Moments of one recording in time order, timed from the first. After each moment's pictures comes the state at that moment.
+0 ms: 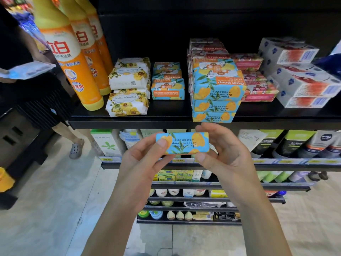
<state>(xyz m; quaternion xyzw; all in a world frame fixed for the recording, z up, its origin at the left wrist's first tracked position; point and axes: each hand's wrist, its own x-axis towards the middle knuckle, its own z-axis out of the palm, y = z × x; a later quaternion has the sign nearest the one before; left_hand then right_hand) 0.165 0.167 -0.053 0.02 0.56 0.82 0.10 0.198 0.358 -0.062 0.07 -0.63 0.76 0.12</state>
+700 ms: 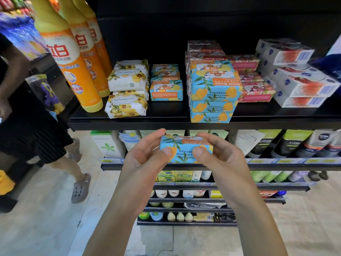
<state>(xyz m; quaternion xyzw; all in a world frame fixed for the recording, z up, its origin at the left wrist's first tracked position) 0.170 0.168 -0.051 0.06 0.58 0.80 0.11 0.200 0.352 -0.059 -0.07 -0.62 0.78 0.07</state>
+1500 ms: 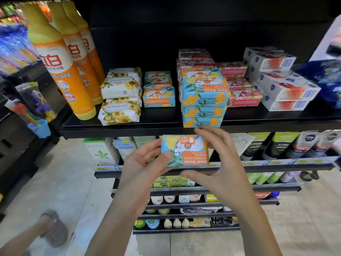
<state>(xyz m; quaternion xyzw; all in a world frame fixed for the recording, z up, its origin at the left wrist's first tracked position) 0.164 0.180 -0.056 0.04 0.61 0.79 0.11 0.205 0.372 -0.067 0.07 -0.84 0.49 0.22</state>
